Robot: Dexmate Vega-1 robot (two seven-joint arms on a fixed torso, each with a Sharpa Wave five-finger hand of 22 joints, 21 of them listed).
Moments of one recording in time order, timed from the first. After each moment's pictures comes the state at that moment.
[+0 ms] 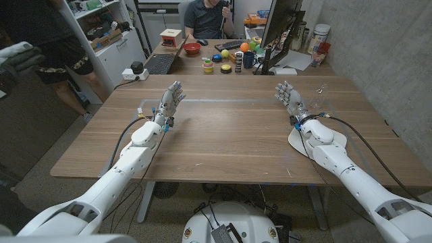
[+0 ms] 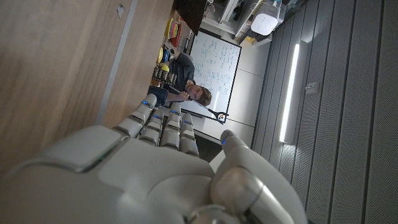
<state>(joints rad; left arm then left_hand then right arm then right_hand) 0.84 0.42 0.26 -1.28 -0.53 -0.25 -0.11 0.12 0.11 0.48 0.16 0.22 -0.05 -0.06 0.19 0.18 -0.05 -0.09 0.18 0.17 -0.08 -0.04 0.19 0.18 0.00 -0.03 0.36 0.19 -0.83 -0.43 -0.28 -1.26 0.58 0.28 0.08 0.13 0.12 0.39 0.13 0.19 0.18 0.06 0.19 0.18 0.26 0.08 0.21 0.18 0.11 0.02 0.17 0.17 0.13 -0.04 0.36 0.19</state>
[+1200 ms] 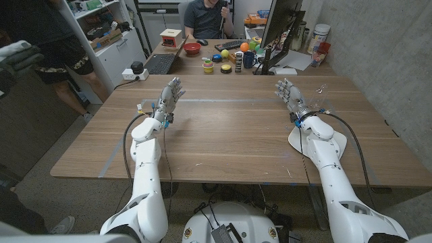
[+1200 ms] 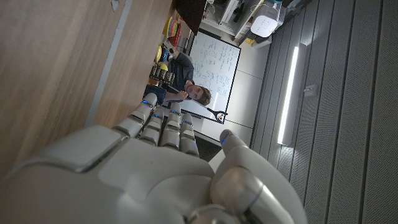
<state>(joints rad) 0.76 -0.20 -0.48 -1.29 0.18 -0.15 -0.58 0.12 0.11 0.48 0.16 0.22 -0.05 -0.06 0.19 0.18 -0.05 -0.09 0.18 0.17 -0.08 -0.04 0.19 0.18 0.00 -0.03 0.36 0.19 -0.83 -0.03 0.19 -1.28 0.07 0.15 0.39 0.13 0.12 0.39 0.12 0.19 0.18 0.06 0.19 0.18 0.26 0.07 0.21 0.18 0.11 0.03 0.18 0.17 0.14 -0.04 0.36 0.19</state>
